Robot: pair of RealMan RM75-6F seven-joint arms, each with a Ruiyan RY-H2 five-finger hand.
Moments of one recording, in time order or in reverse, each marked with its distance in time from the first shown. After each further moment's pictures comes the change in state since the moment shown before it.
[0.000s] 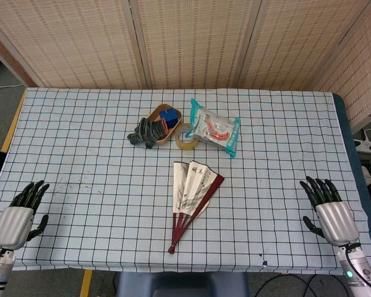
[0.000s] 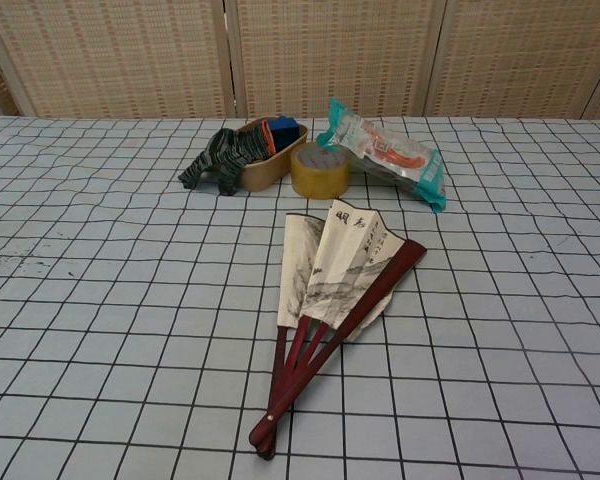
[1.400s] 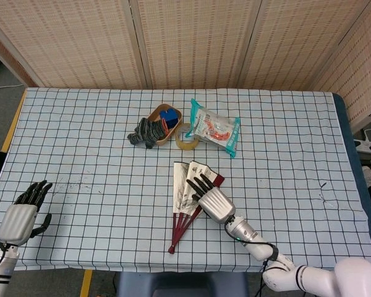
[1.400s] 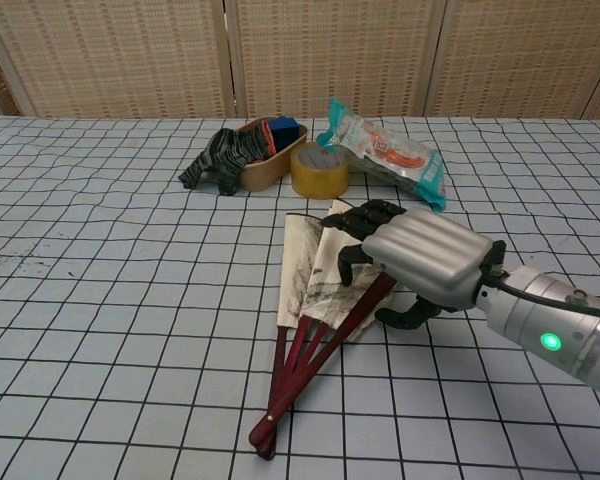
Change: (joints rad) left arm -0.032 -0.016 -0.006 0.021 -0.059 -0.086 -0.009; right arm 0.471 -0.650 0.094 0.422 -0.071 -0.394 -0.218
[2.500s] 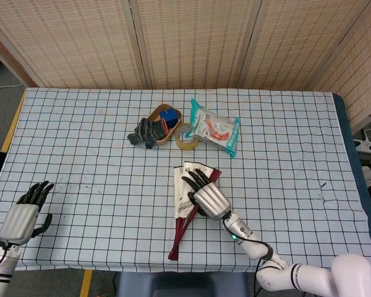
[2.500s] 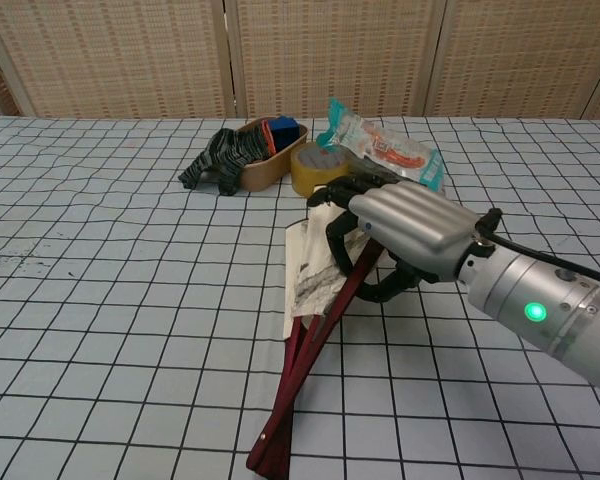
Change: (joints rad) left arm -0.010 -0.005 0.000 0.003 -0.006 -0.015 -0.021; right arm 0.036 0.012 0.022 -0.106 0.069 0.070 0.153
